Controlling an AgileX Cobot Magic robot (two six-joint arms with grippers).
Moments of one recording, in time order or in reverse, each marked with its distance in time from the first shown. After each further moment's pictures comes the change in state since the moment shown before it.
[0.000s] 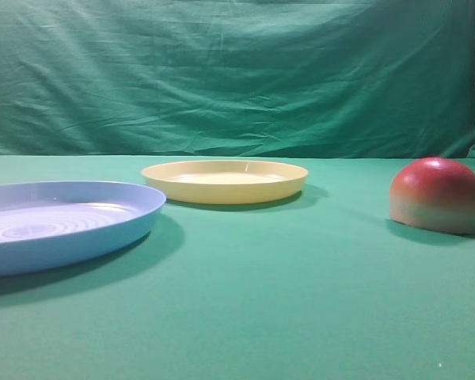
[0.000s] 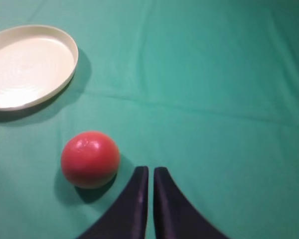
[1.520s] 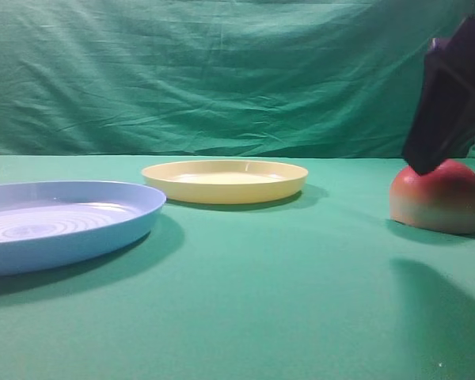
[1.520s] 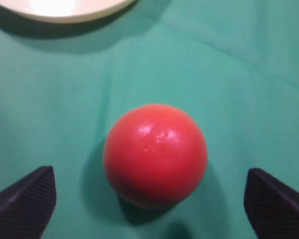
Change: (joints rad) left arm 0.000 0.000 0.000 0.000 0.000 0.000; right arm 0.222 0.672 -0.033 0.105 -0.452 -0.054
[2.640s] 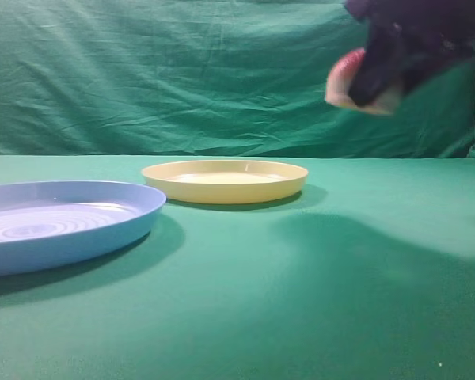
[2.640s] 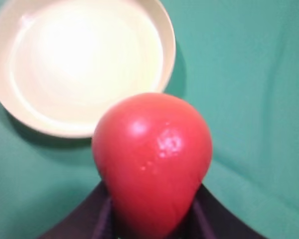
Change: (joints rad) left arm 0.000 0.000 0.000 0.000 0.000 0.000; right arm 0.097 0.173 -0.627 -0.002 0.276 -0.026
